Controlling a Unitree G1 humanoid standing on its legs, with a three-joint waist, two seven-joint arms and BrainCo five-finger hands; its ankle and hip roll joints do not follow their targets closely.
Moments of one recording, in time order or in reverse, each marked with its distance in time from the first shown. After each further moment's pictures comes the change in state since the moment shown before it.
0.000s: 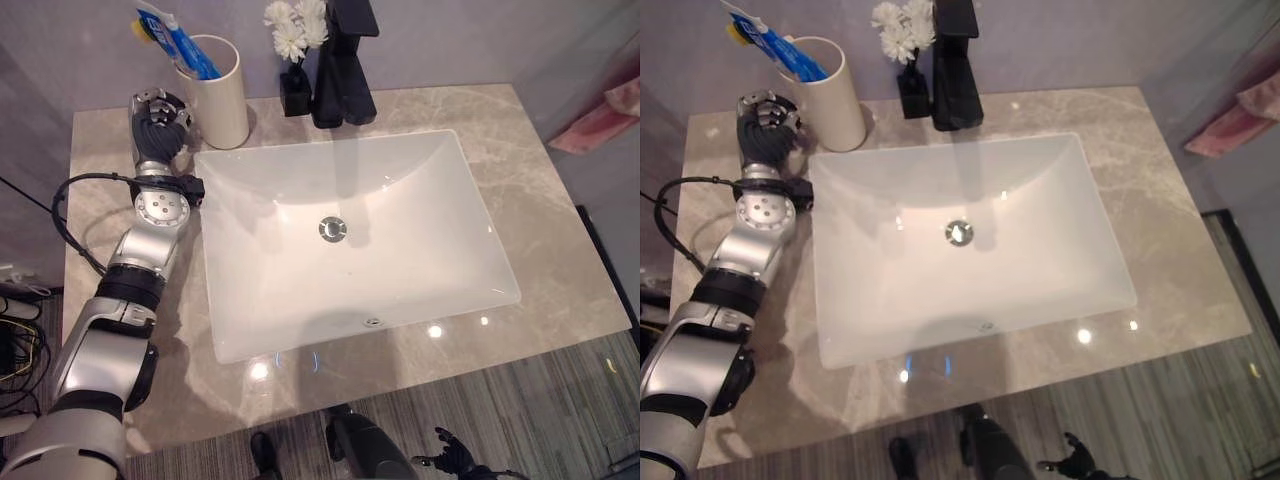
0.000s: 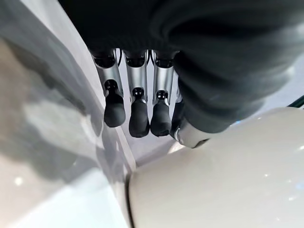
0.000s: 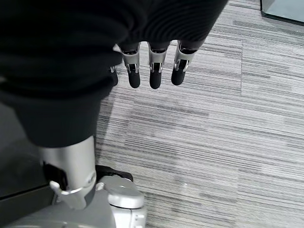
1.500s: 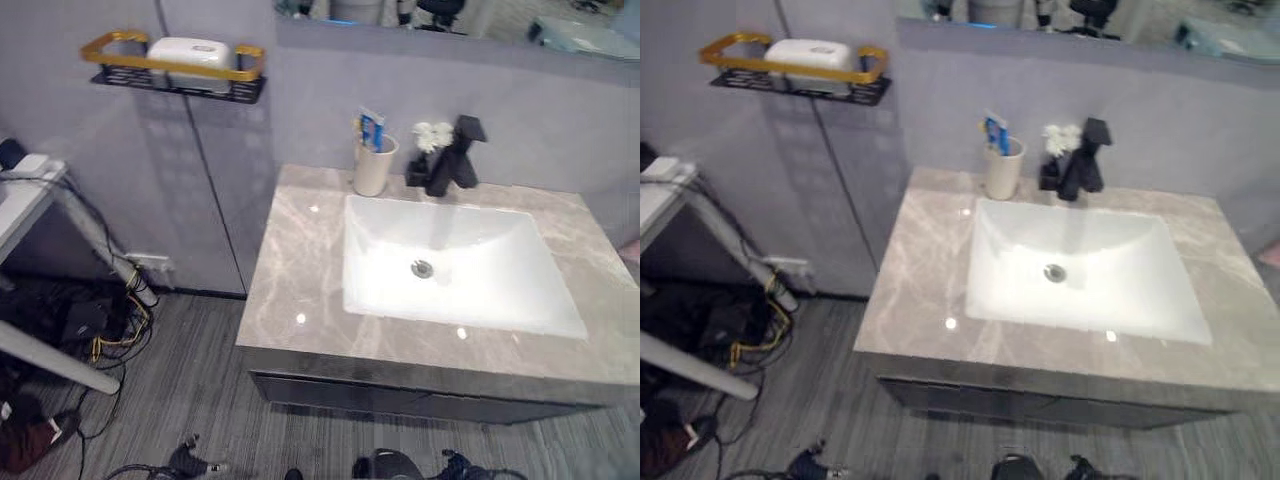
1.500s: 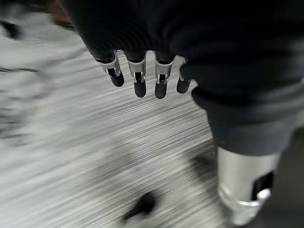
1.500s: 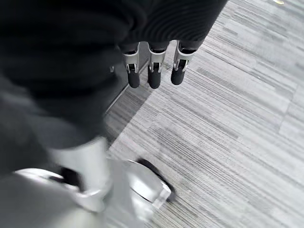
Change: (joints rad) left arm 0.921 -0.296 0.041 0.516 0.334 0.208 -0.459; right arm -0.149 0.050 -0.086 0.211 -0.263 0.182 0.024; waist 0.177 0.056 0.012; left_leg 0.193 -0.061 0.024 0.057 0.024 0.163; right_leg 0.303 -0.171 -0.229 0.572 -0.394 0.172
